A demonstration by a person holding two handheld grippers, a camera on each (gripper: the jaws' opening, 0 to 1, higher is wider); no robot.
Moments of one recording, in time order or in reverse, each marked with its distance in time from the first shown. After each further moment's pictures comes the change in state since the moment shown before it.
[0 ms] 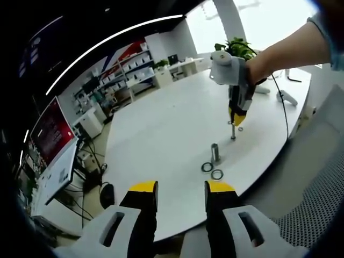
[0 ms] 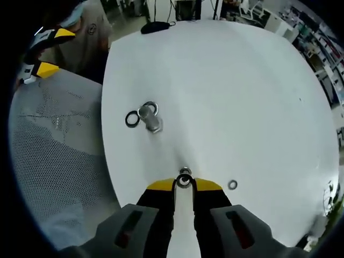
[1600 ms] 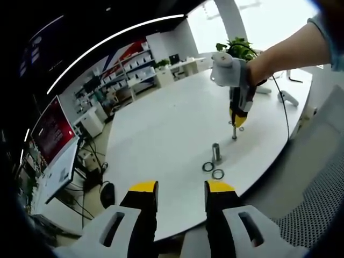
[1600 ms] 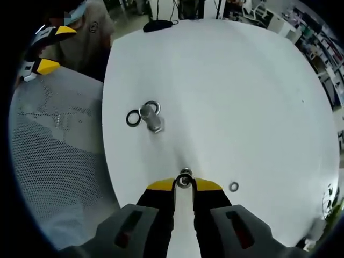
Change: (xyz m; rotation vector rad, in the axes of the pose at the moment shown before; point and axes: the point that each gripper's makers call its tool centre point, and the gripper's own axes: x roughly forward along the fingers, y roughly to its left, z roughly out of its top) left arm 0.000 0.002 -0.001 -0.005 0.004 0.008; right arm 0.005 0.000 0.000 -0.036 0.022 -0.009
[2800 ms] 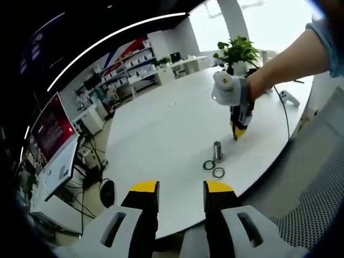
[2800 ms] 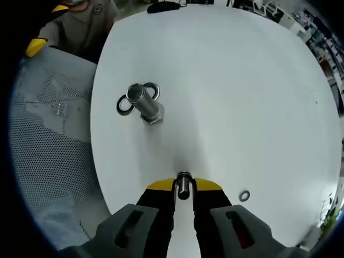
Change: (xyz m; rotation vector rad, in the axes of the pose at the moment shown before) left arm 0.001 0.002 -0.003 -0.016 0.015 0.002; right arm 0.050 0.002 -0.006 -0.039 0.079 0.025
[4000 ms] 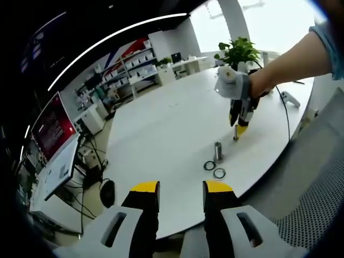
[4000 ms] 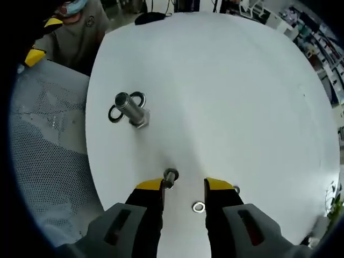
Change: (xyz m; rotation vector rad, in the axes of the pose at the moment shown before) left arm 0.000 0.001 0.001 -0.005 -0.004 0.002; right arm -0.025 -0.016 -0.004 0.105 -0.105 -0.042
